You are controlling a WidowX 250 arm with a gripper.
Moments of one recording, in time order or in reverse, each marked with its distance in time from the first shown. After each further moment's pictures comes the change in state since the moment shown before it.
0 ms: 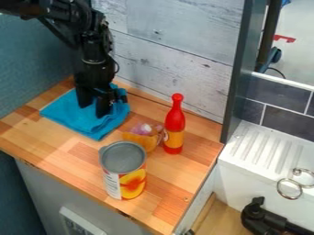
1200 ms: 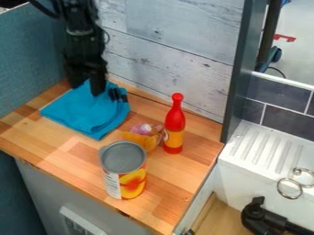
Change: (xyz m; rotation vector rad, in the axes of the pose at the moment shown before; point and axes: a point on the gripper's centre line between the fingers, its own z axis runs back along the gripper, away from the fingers) arm -0.018 -0.013 0.064 -0.058 -0.098 0.116
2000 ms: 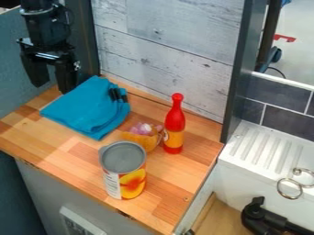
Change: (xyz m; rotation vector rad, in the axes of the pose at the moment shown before) arm -0.086 -0.024 0.056 -0.042 -0.018 0.109
